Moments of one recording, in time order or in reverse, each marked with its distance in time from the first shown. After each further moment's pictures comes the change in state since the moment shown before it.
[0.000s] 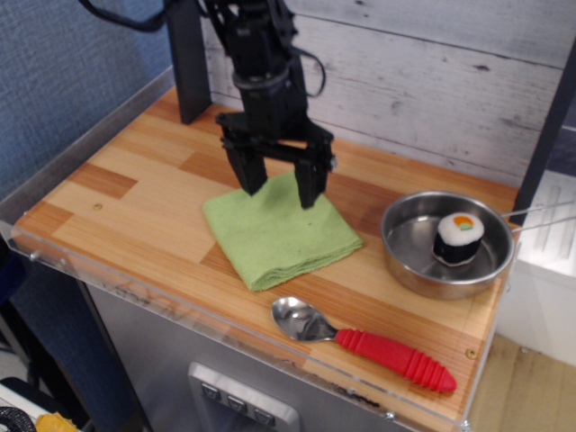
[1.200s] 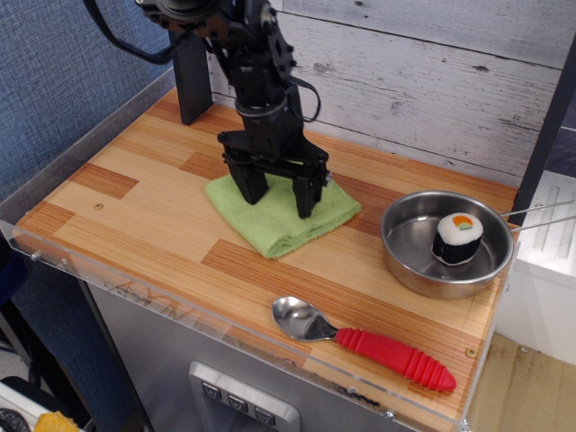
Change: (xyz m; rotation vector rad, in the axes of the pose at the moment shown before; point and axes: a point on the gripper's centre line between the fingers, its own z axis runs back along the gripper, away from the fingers) arm 0.012 0.032 -0.030 0.057 -0.044 0.085
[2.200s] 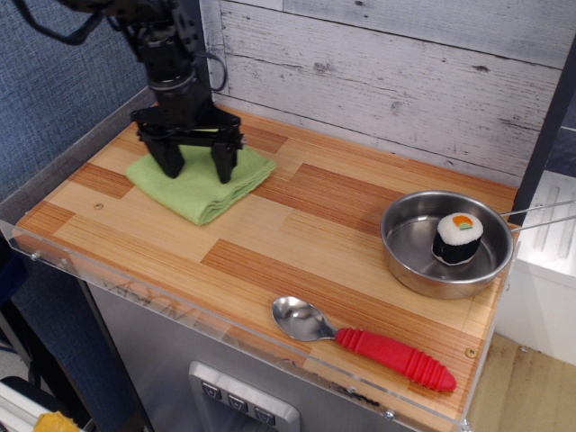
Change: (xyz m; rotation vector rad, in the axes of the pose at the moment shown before) arm -0.002 0.085 0.010 0.062 -0.029 0.225
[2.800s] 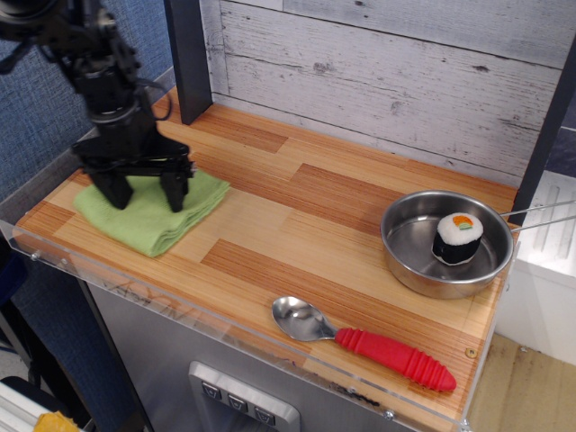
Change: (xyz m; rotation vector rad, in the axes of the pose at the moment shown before) arm -0.048 0.033 0.007 0.042 0.024 0.098
